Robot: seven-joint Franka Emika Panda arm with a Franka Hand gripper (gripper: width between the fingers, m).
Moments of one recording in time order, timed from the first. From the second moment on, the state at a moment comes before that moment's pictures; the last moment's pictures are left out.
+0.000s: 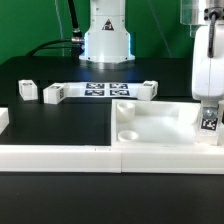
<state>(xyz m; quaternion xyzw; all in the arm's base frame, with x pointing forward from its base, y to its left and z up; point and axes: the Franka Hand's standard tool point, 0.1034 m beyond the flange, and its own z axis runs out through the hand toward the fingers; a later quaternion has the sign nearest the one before) 0.679 0.105 0.074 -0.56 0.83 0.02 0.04</state>
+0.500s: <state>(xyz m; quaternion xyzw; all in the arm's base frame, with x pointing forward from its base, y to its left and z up) 0.682 0.108 0.086 -0.59 0.81 0.01 0.05</state>
